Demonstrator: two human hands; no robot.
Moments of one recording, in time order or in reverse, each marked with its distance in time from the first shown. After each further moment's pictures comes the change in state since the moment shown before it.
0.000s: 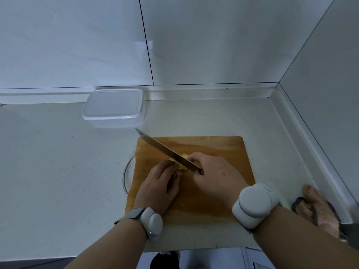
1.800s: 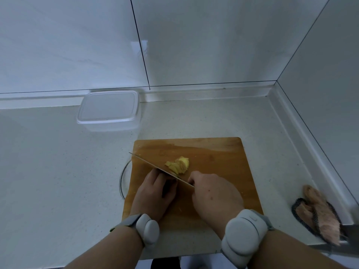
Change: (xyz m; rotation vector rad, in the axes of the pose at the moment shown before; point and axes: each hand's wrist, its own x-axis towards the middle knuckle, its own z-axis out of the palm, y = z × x) left_hand -0.002 -0.004 0.002 -0.031 0.004 -0.038; right_hand -0.016 -0.011 0.016 -0.207 -0.079 0.168
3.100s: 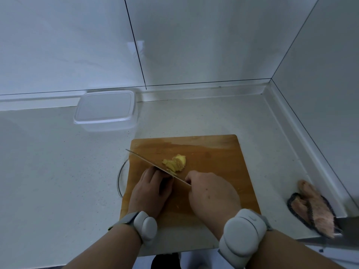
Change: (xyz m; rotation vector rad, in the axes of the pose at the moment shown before) left_hand -0.001 0.001 0.001 0.084 0.025 -0.036; right_hand -0.008 -0.003 0.001 0.021 0.010 0.022
